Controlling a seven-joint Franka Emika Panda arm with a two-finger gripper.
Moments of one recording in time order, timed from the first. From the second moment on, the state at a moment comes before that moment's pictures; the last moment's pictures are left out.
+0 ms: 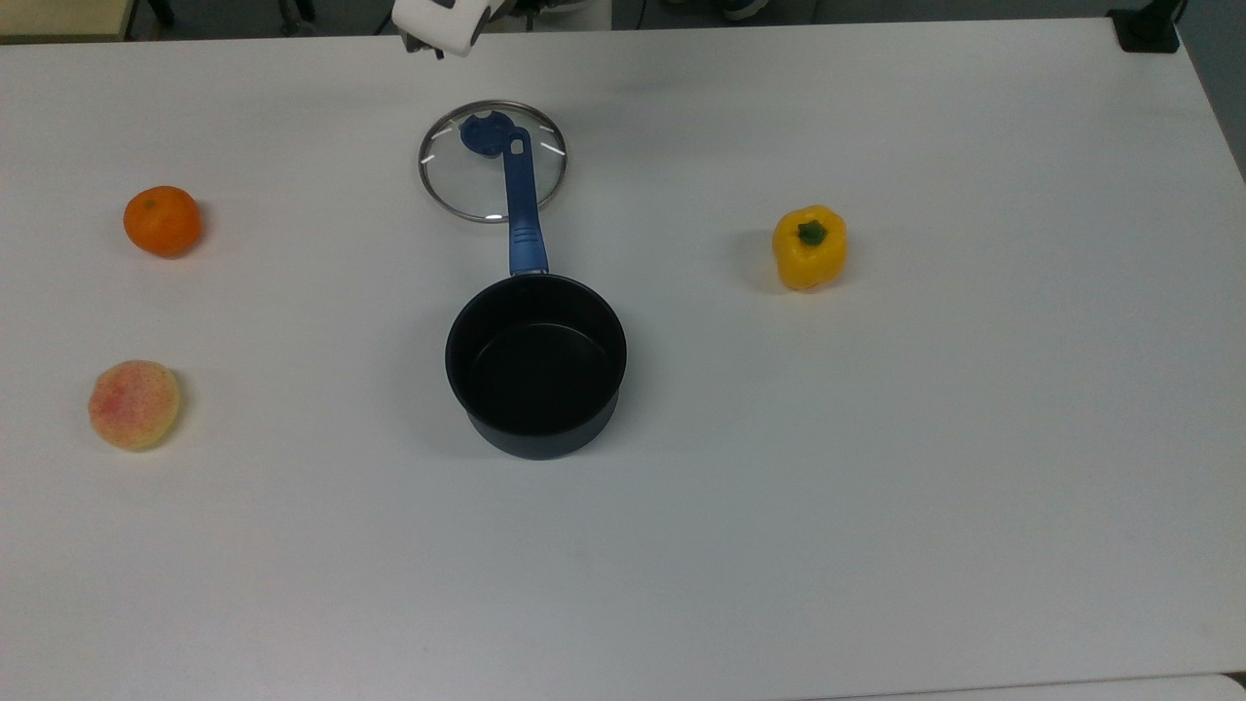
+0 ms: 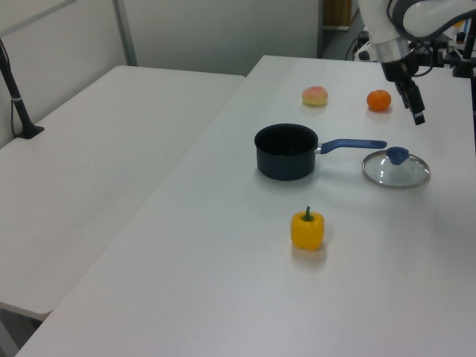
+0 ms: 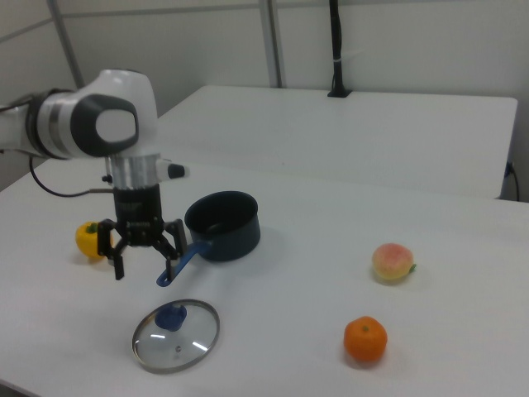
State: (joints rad) arm 0.07 -0.06 -0.03 -2.05 -0.13 1.62 -0.37
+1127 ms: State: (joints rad) arm 0.04 -0.07 -0.03 -2.36 -0.13 2.18 -0.14
